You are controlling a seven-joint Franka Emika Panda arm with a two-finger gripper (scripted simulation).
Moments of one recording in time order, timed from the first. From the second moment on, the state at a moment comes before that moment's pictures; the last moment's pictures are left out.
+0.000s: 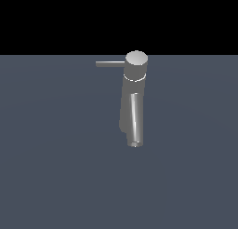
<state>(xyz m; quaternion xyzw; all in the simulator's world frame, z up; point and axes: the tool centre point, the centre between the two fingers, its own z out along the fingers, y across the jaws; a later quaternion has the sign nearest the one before) -0.247 0.001 0.480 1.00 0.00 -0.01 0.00</state>
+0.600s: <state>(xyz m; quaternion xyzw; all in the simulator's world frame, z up) -0.243 0.007 0.469 1.00 -0.03 0.00 -0.01</state>
